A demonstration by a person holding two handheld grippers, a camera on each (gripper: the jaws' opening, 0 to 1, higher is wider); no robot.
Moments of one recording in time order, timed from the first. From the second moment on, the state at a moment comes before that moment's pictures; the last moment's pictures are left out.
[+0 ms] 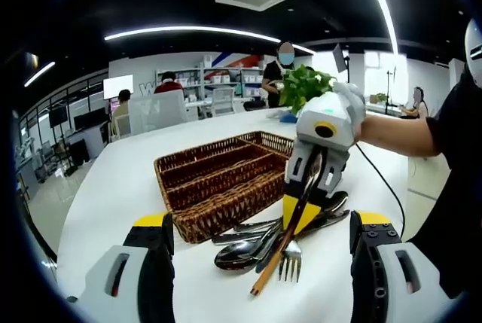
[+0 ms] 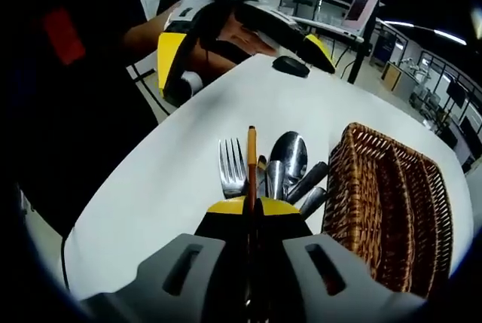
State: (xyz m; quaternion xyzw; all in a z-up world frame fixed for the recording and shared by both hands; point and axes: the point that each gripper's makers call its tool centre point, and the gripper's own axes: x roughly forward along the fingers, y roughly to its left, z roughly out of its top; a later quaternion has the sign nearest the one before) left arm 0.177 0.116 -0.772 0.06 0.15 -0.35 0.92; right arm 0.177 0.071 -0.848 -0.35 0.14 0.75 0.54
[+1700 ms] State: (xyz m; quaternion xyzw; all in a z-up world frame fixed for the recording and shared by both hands) left arm 0.196 0.104 -0.764 0.05 0.14 -0.35 0.93; right arm 0.282 0.015 -0.791 -0.25 0.21 0.52 0.79
